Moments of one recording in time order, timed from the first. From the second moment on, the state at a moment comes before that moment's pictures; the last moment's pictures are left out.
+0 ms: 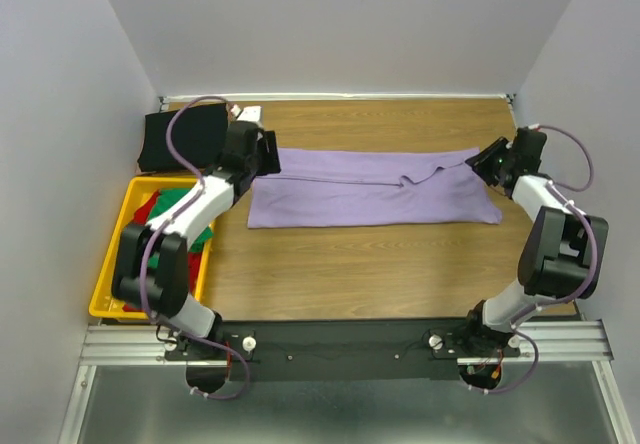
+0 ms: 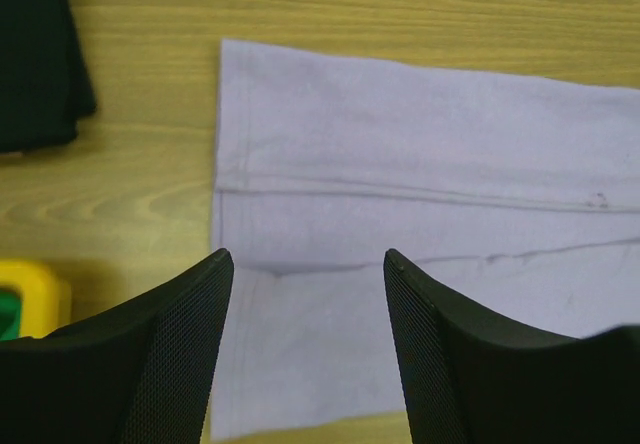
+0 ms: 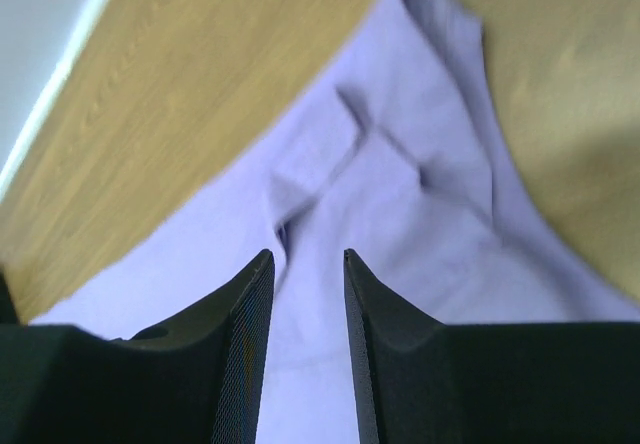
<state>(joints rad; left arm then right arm) -0.29 1.44 0.96 -0.07 -0.10 -0.29 -0.25 1.65 1.04 -0.03 -0.20 0.60</state>
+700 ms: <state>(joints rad) -0.34 2.08 1.47 -0.34 -0.06 -0.22 -0.25 1.74 0.87 0.02 -0.29 0.69</state>
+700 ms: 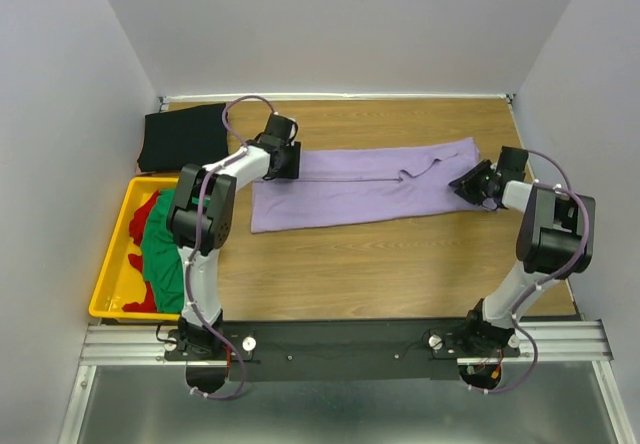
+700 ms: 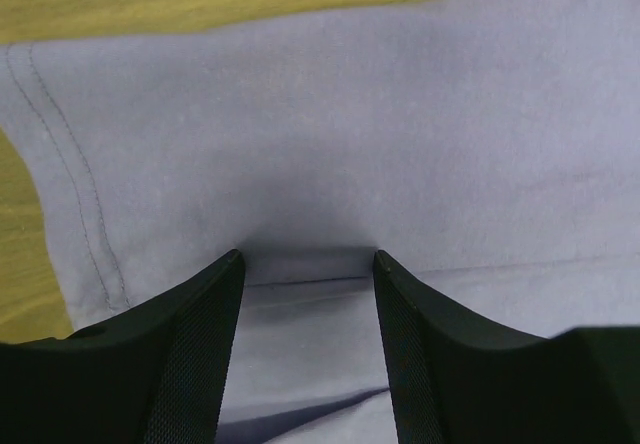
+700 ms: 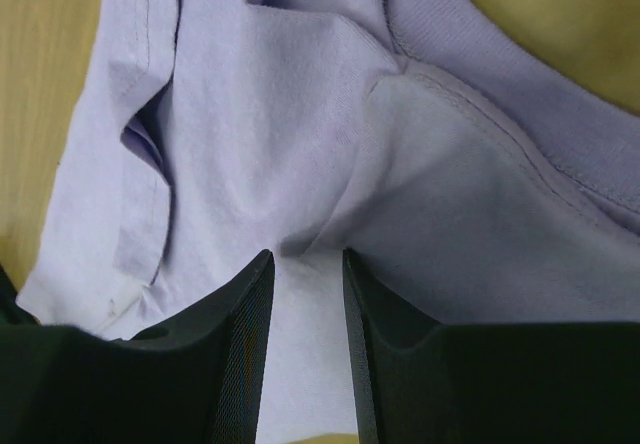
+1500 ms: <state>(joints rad) -0.82 1.47 0.67 -0.15 0.37 -0.59 -0.12 2.43 1.74 0.08 -0.57 0.69</state>
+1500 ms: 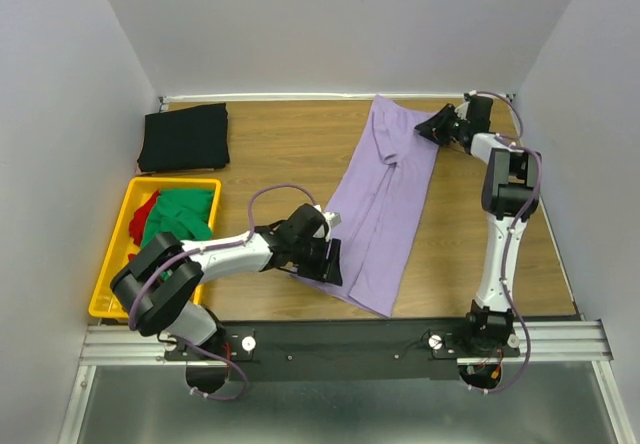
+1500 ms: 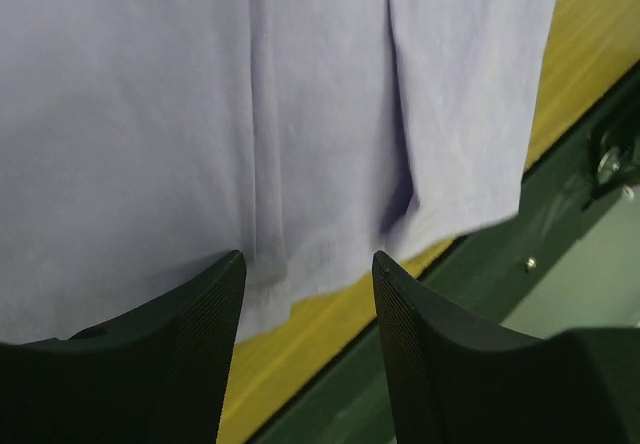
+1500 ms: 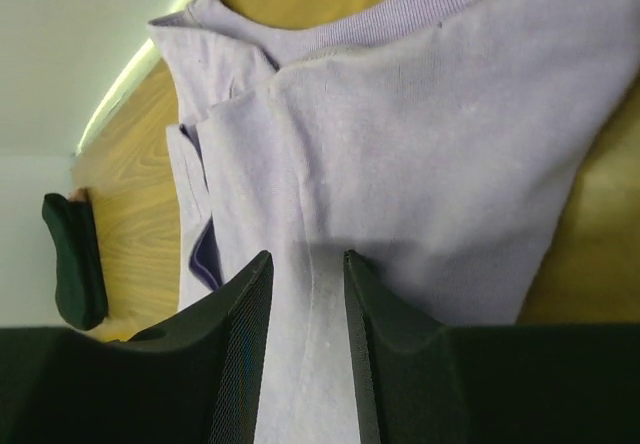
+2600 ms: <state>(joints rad) -0.85 0.99 0.73 -0.52 -0.16 -0.84 0.68 1.65 0.86 -0.05 -0.45 0.76</state>
